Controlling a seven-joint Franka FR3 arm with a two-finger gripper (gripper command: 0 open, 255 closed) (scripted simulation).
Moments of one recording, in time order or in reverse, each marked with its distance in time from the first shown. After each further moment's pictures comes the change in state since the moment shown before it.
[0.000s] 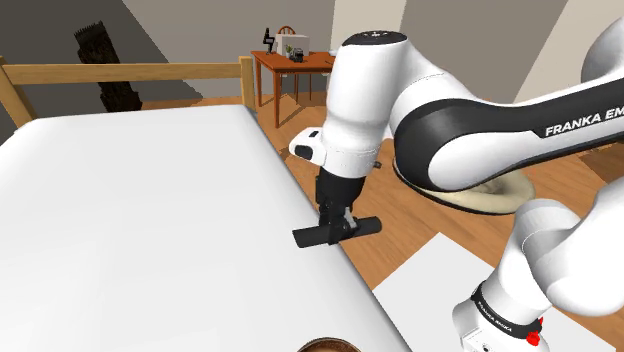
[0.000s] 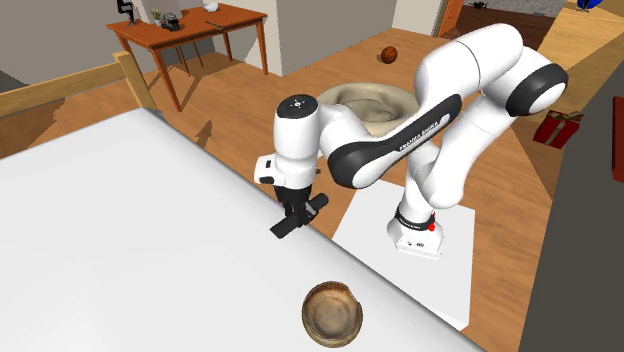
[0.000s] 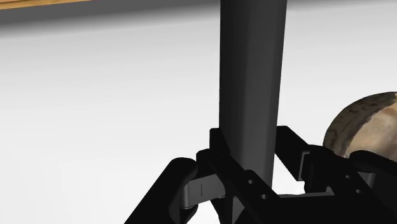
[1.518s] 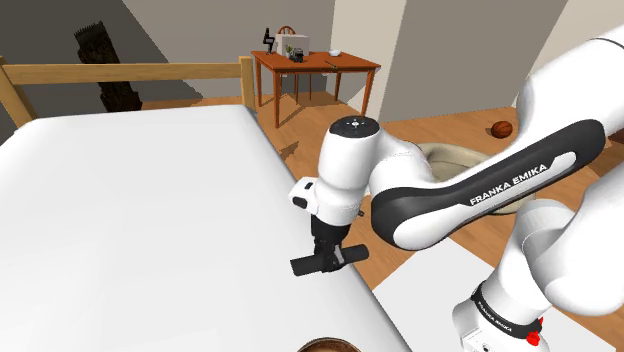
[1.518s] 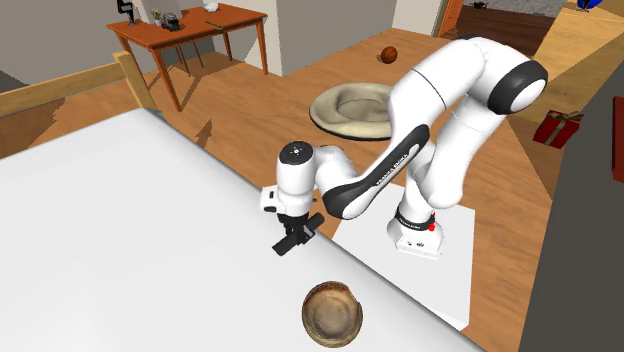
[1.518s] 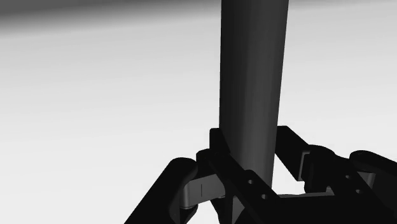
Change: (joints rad) arm -0.022 0.134 0.016 -0.184 -0.040 0.314 0.018
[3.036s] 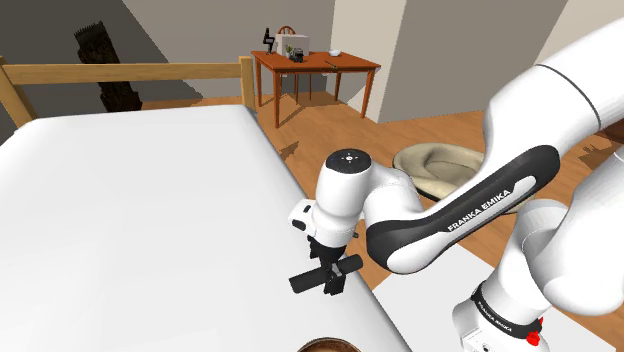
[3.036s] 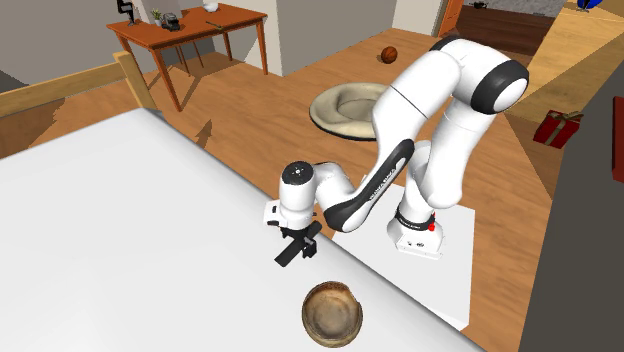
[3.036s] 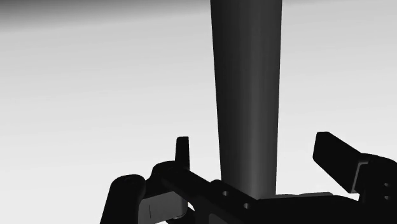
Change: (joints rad) arm -0.015 0.112 0.018 -0.060 -0.055 0.165 0.050
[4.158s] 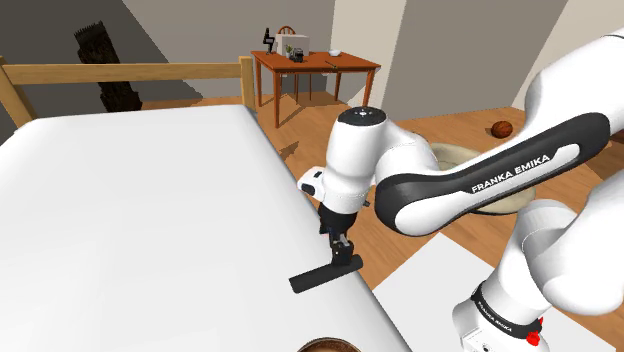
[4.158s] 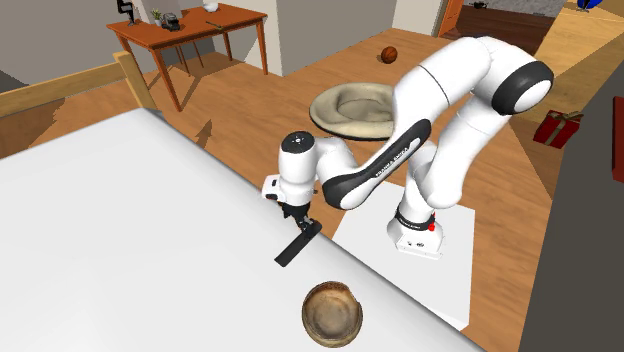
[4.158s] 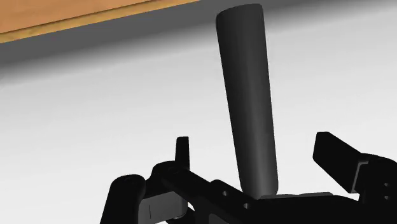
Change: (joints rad) arm -0.011 -0.161 -0.047 0.033 0.067 -0.190 -0.011
